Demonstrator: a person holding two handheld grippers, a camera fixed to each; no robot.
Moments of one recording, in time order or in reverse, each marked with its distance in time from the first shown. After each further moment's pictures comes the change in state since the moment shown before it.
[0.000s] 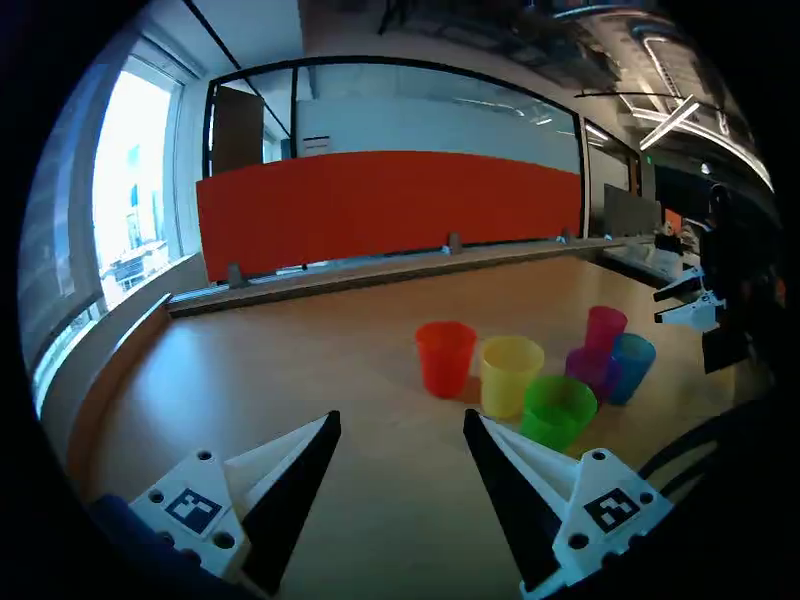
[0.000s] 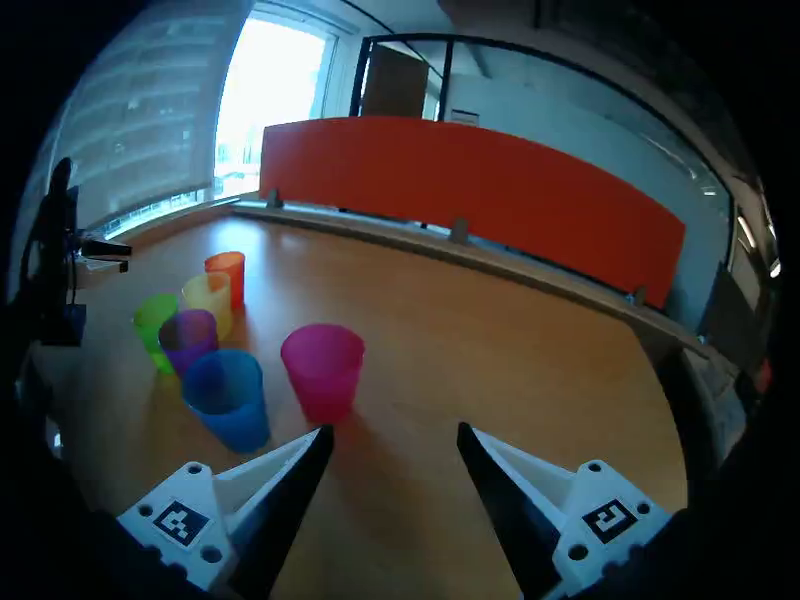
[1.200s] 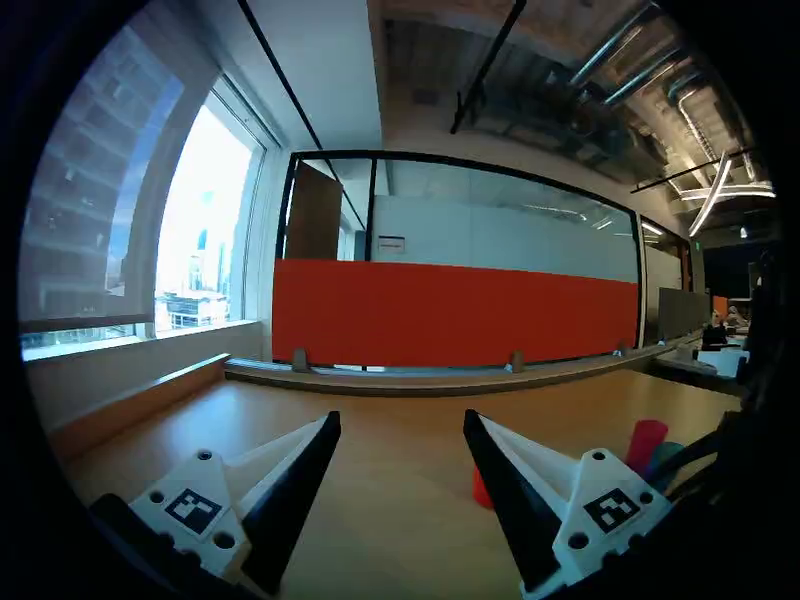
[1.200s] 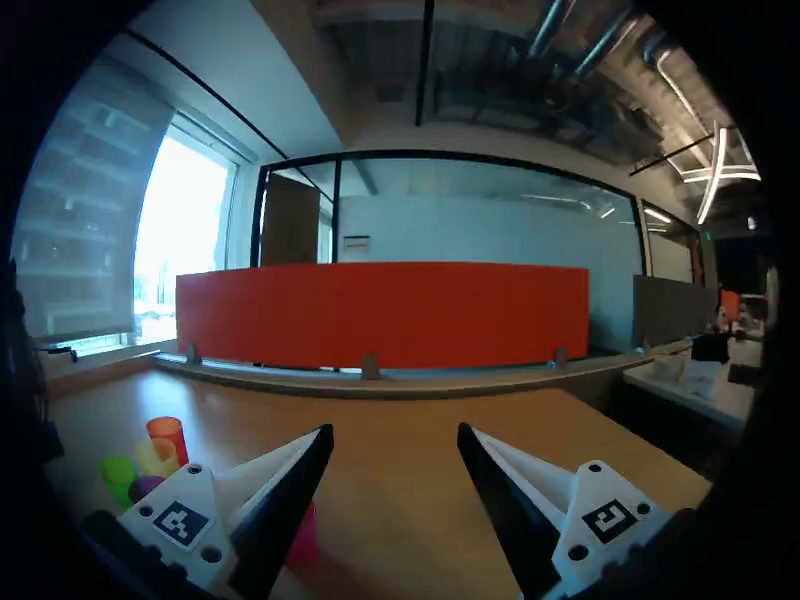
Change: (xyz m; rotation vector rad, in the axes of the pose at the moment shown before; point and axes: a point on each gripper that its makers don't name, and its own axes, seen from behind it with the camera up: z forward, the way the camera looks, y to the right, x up) left arm 0.081 -0.044 -0.016 0.220 0.377 -0.120; right arm 0.103 0.047 -0.011 -0.300 0.458 0.215
